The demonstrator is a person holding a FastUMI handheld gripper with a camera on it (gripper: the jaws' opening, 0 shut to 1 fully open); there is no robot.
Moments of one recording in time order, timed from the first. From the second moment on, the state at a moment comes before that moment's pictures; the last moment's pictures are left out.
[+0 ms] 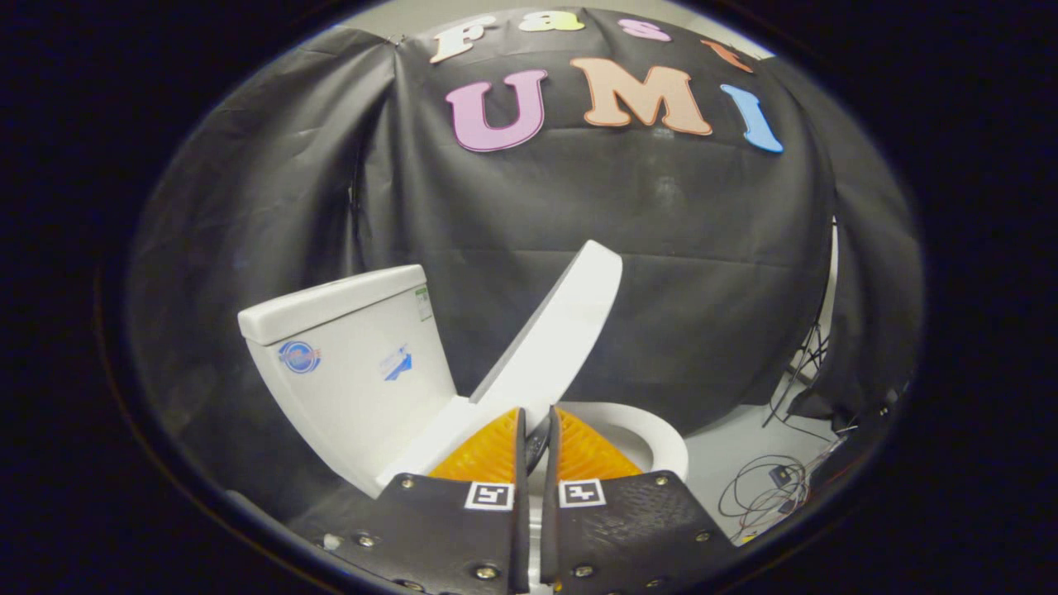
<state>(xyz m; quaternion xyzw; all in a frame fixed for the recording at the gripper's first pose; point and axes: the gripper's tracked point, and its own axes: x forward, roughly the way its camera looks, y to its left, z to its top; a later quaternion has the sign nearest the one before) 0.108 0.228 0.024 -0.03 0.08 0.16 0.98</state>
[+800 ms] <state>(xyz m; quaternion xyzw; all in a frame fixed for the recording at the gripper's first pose) 0.101 0.271 0.046 -0.07 0.03 0.17 0.98</state>
